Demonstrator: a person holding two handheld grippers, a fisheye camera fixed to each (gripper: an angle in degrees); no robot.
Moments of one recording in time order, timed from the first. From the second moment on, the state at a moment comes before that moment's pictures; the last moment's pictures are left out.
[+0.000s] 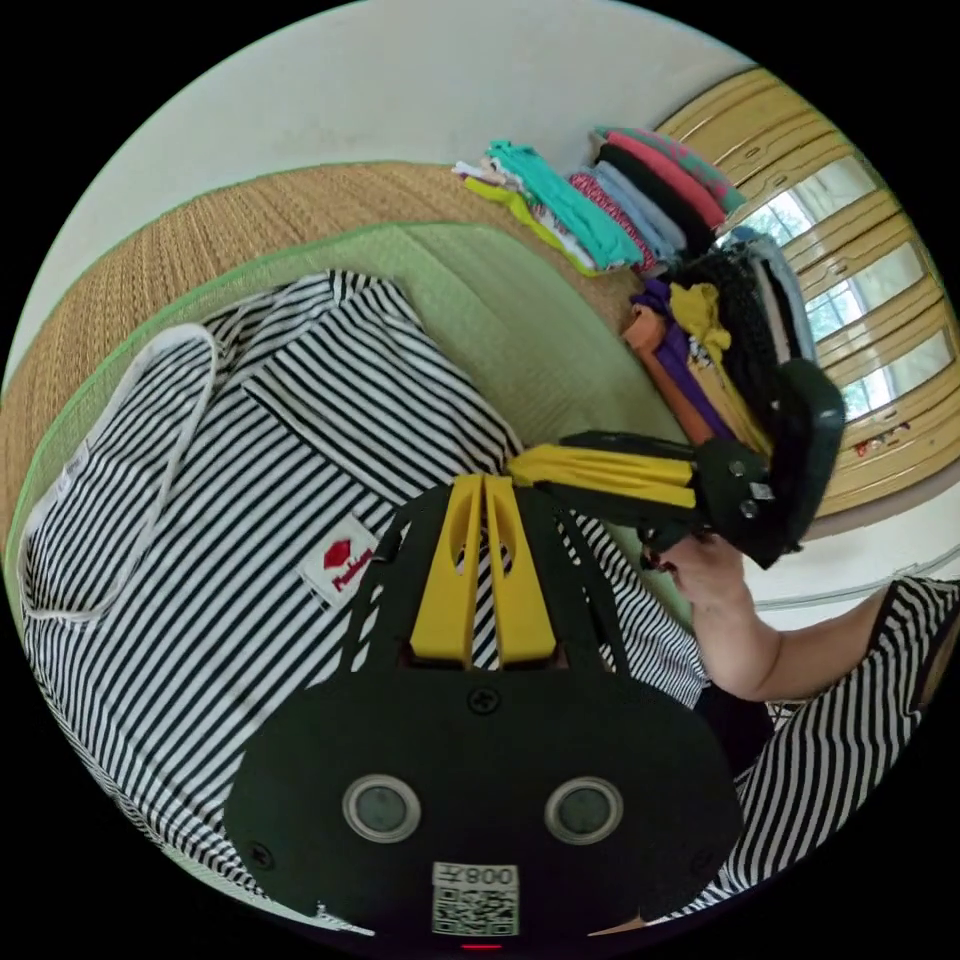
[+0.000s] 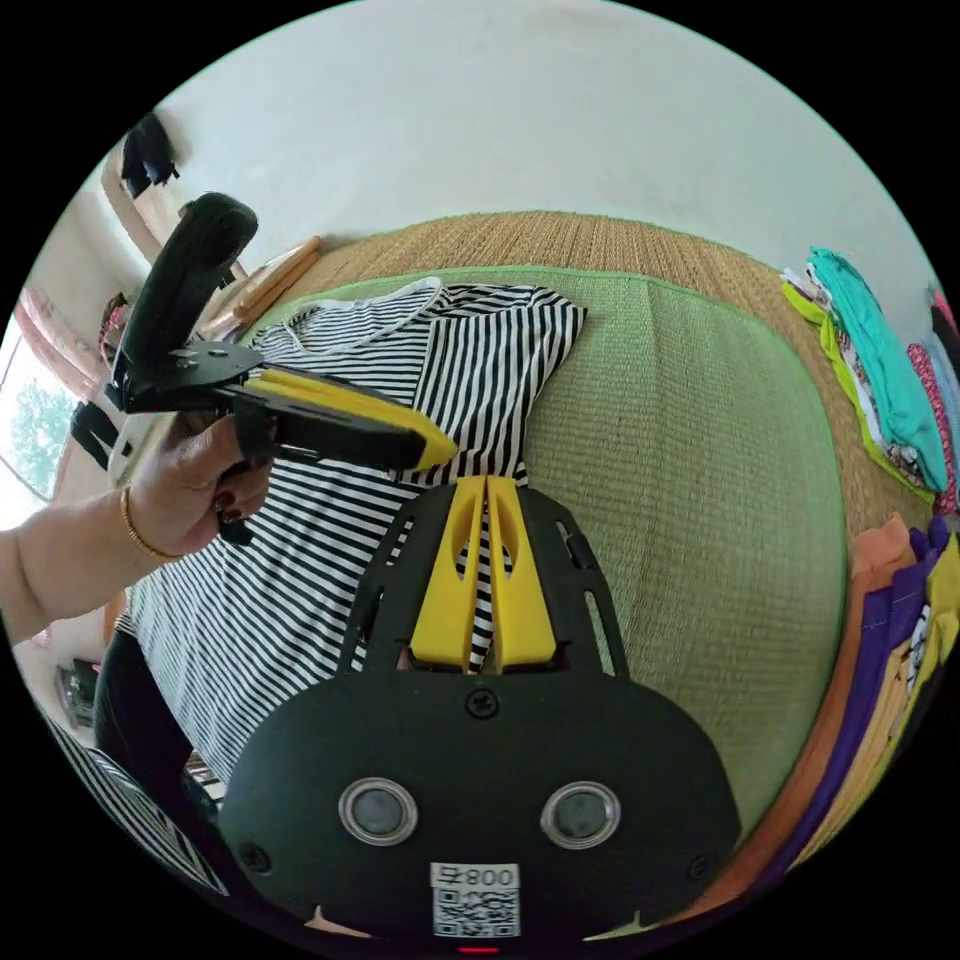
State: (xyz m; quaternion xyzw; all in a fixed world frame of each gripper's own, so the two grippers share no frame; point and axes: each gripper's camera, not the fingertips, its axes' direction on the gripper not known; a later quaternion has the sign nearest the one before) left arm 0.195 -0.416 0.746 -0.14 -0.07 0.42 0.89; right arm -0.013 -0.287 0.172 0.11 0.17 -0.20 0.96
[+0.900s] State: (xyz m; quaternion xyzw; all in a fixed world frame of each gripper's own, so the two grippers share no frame) left arm -0.126 -0.308 0.226 0.15 0.02 -0.03 0.99; right arm -0.094 -0.274 0.276 0.02 0.02 -0.21 0.98
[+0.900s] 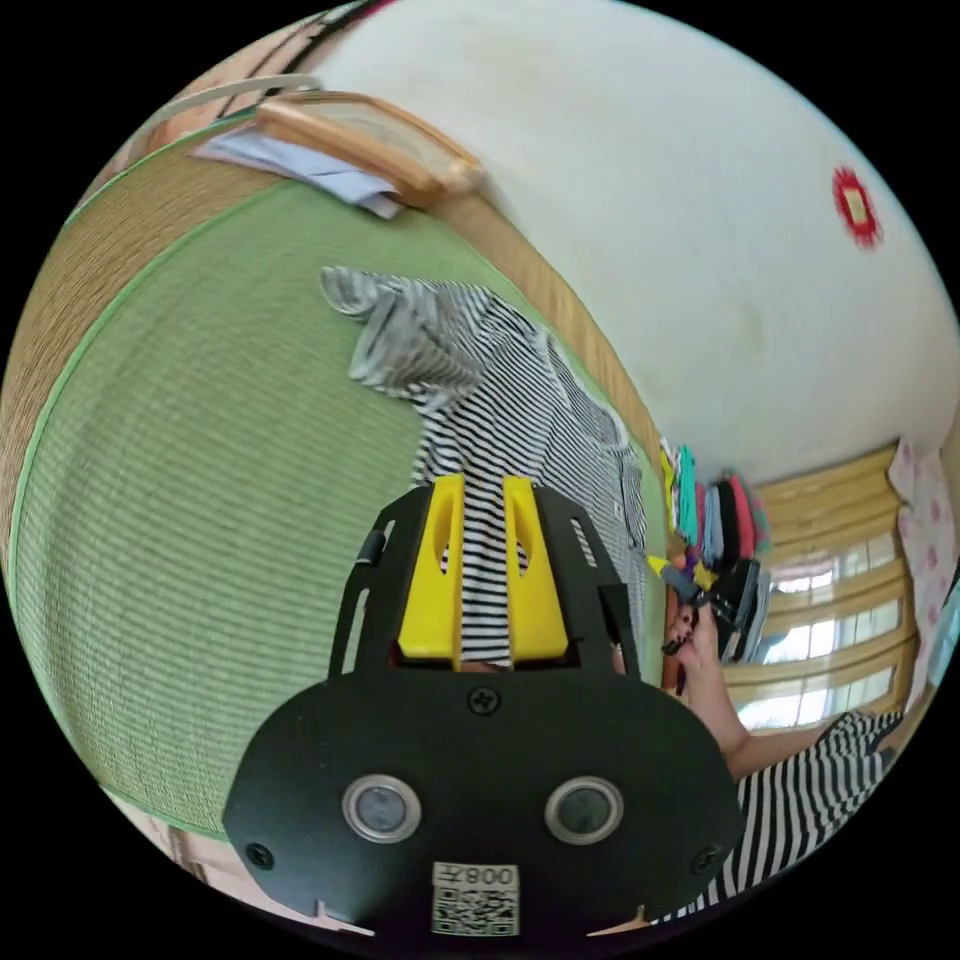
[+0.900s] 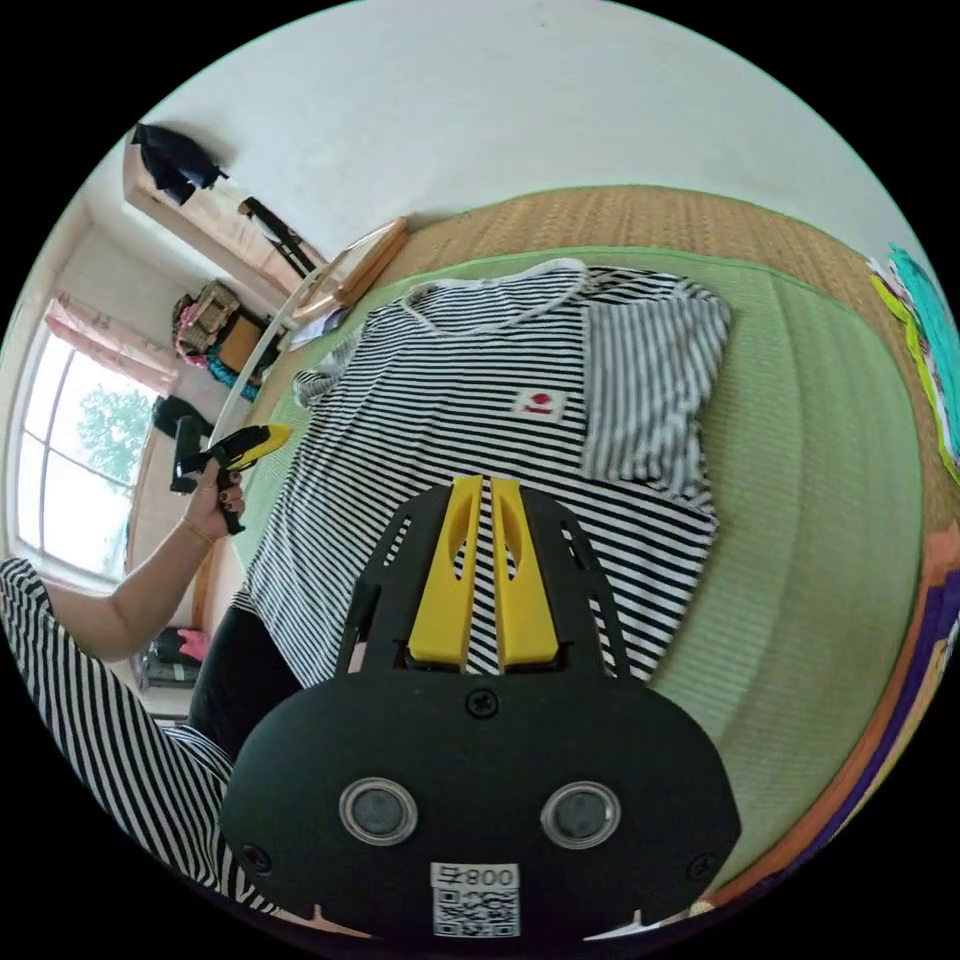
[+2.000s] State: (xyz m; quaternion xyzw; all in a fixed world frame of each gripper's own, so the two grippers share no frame) left arm -0.162 -0.271 0.036 0.16 0.11 -0.01 0.98; right arm -0.521 -0.343 0.721 -0.12 0.22 -0.50 0.83
